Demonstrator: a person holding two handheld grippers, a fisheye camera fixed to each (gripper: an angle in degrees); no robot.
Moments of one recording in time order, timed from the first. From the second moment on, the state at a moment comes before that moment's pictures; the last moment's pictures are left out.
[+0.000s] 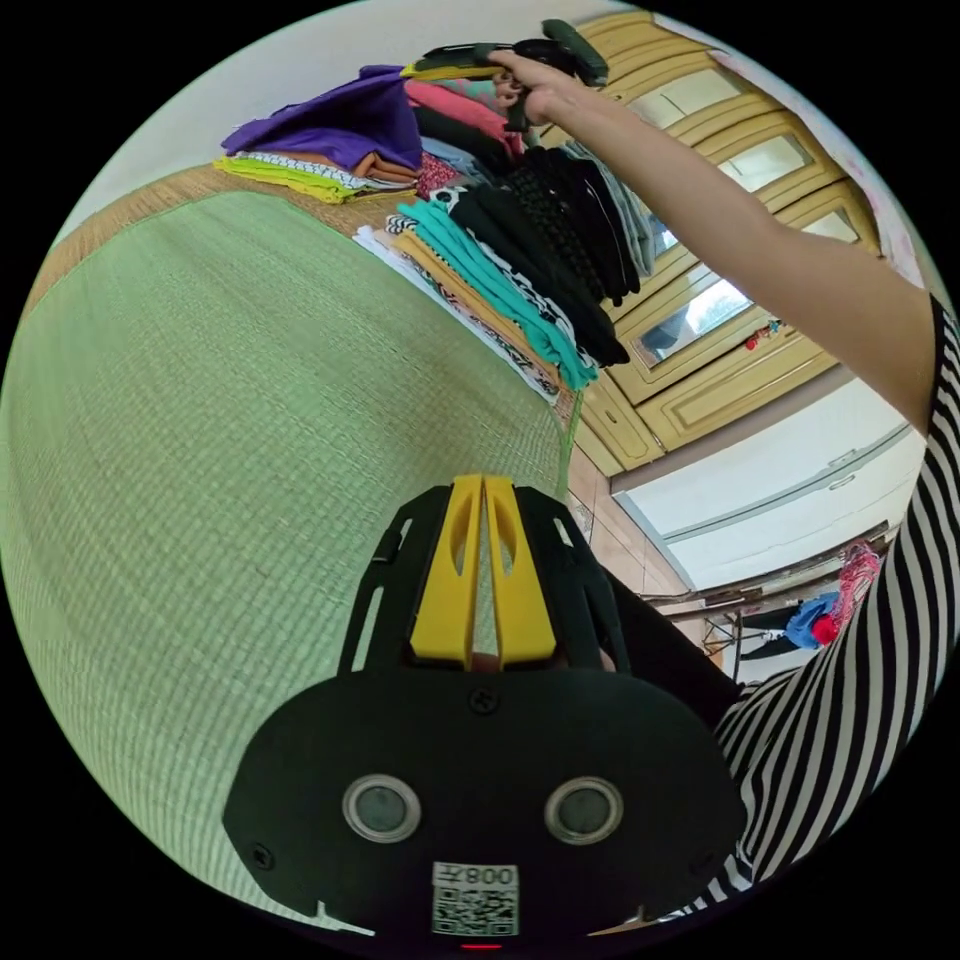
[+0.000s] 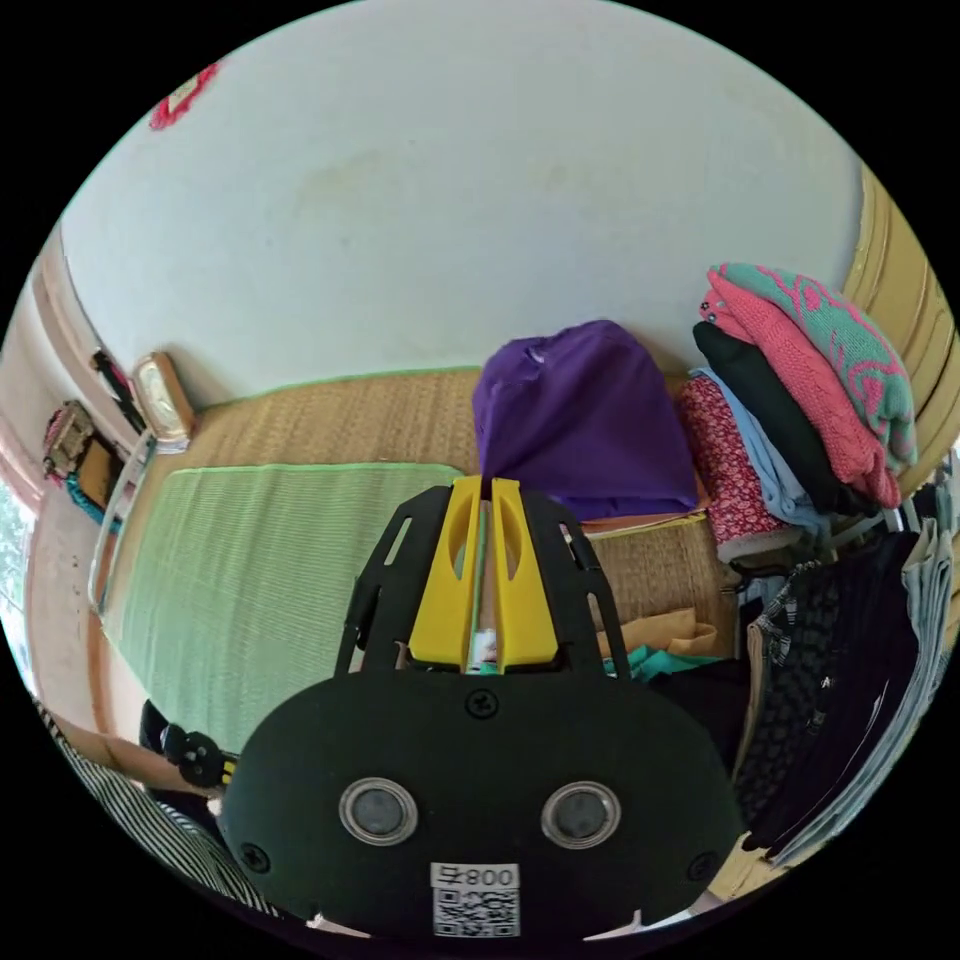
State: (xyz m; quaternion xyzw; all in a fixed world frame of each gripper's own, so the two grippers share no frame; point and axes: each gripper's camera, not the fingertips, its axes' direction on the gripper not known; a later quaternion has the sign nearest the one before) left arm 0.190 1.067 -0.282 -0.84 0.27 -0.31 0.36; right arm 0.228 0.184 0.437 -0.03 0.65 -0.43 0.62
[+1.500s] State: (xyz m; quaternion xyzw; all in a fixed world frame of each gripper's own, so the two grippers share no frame) left arm -0.209 0.390 -0.304 -0.58 -0.21 -0.48 0.63; right arm 0.177 0.643 0.638 -0.50 0.22 -0.48 0.69
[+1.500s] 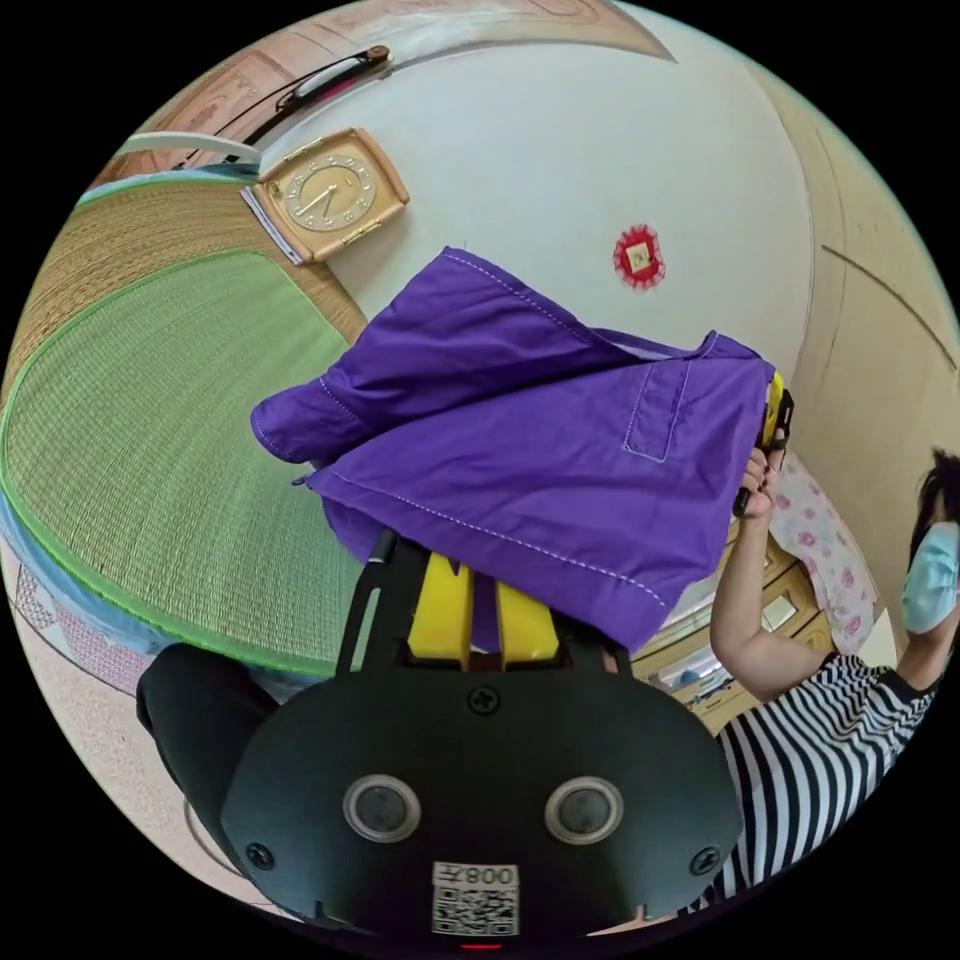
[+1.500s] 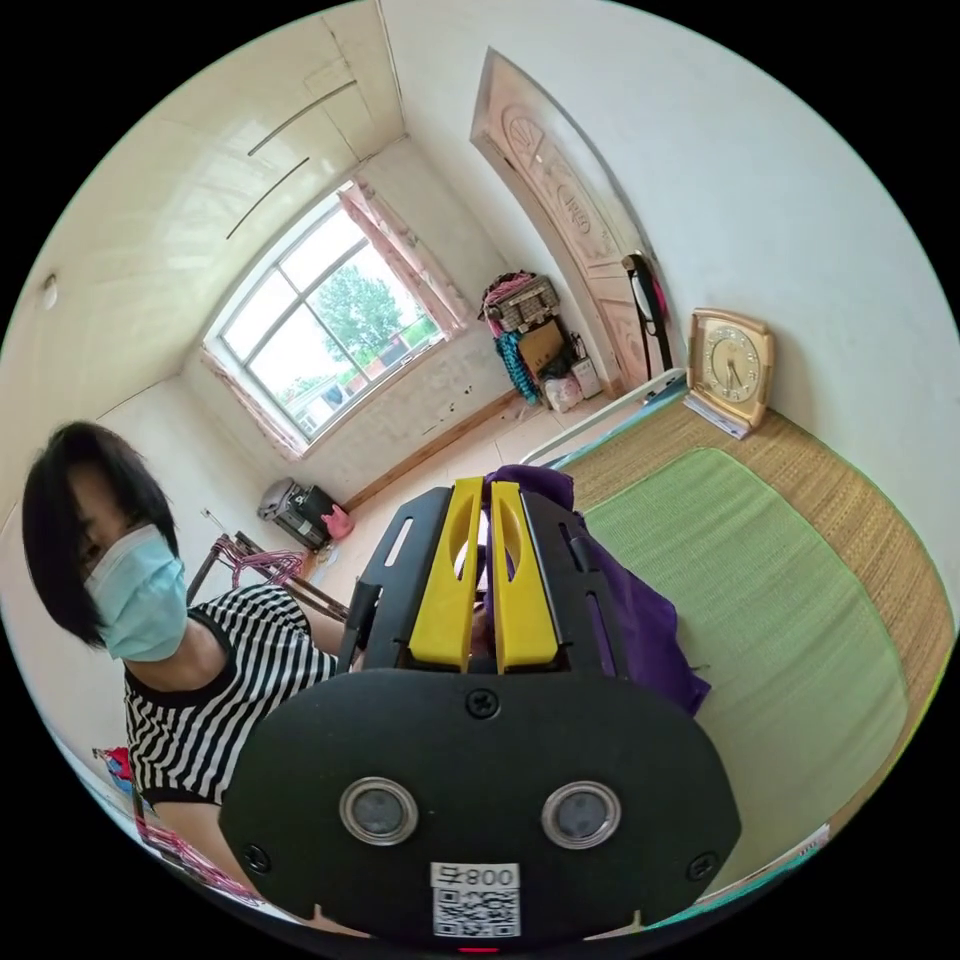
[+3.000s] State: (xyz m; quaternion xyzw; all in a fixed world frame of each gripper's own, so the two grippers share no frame) left arm -0.282 0.484 -0.091 -0.84 -0.19 -0.32 0.40; right arm 0.403 0.247 0.570 -0.27 0.49 -0.30 0.77
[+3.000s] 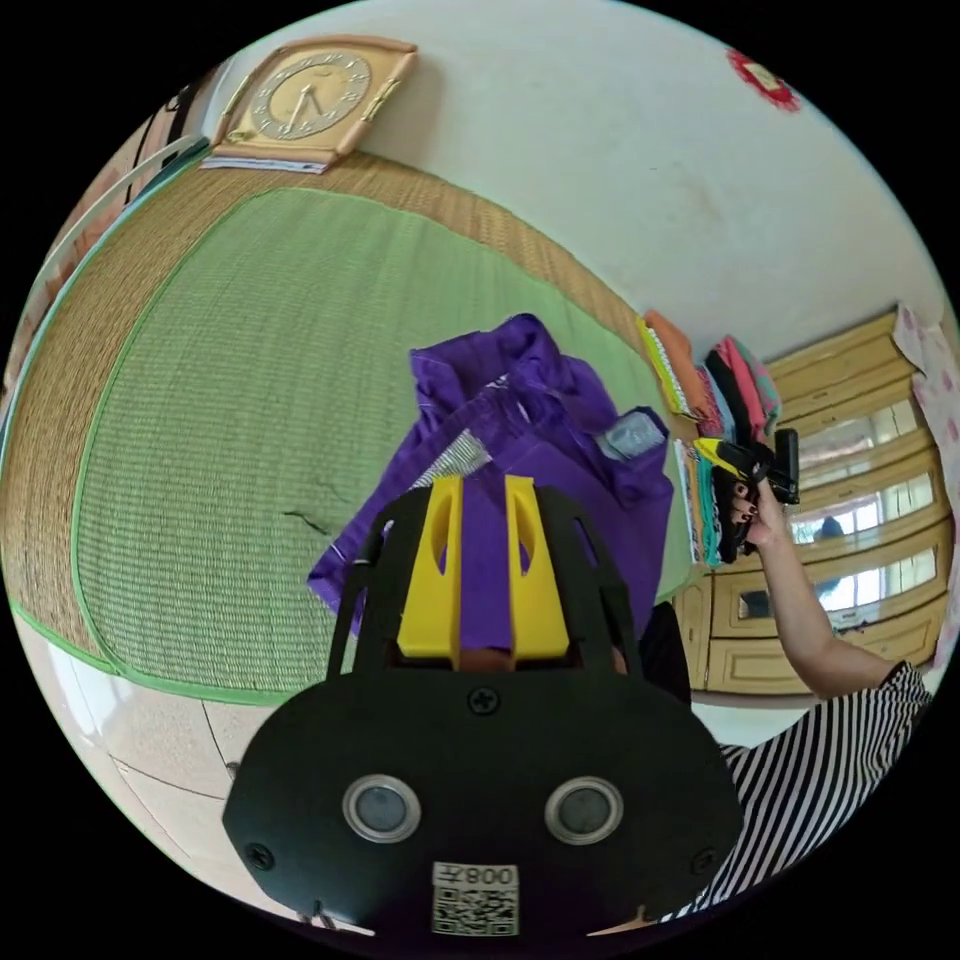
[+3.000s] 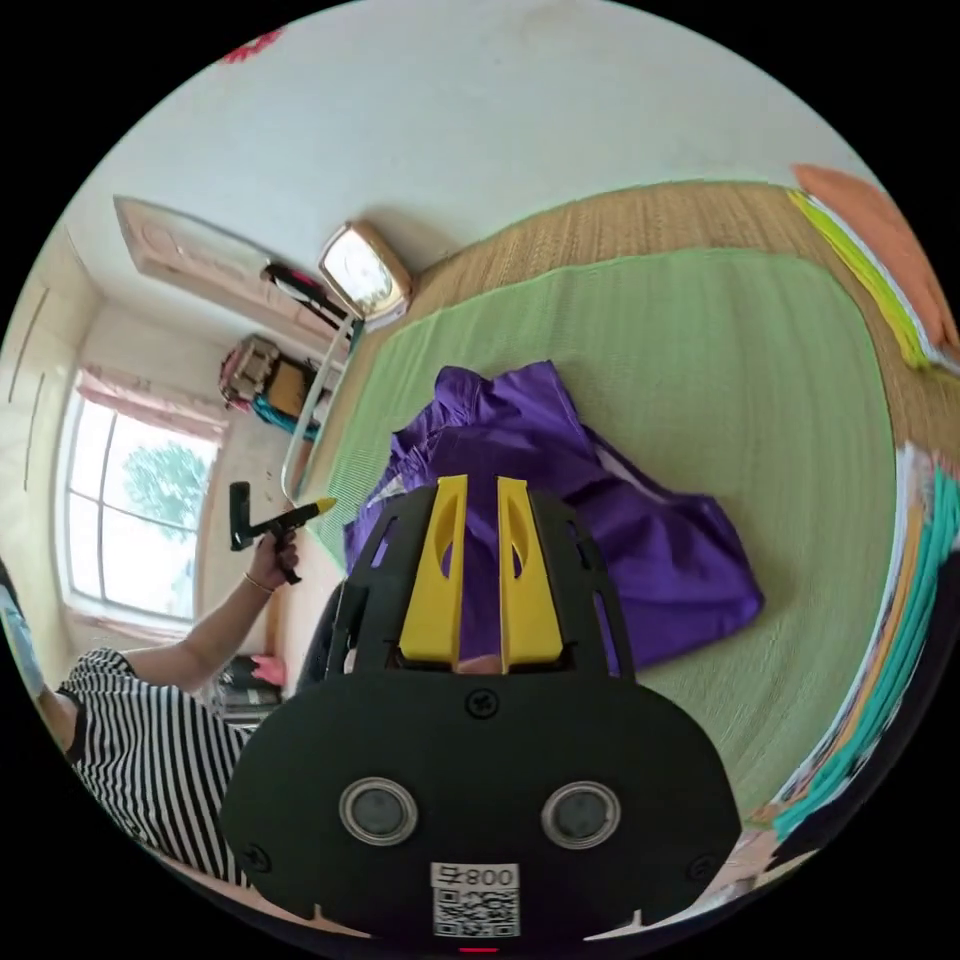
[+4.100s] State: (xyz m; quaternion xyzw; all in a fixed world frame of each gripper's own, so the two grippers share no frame) left arm -0.372 0.566 0.042 -0.80 -0.18 -0.30 0.48; right arm 0.453 0.219 0.701 -0.28 0.55 -0.38 0.69
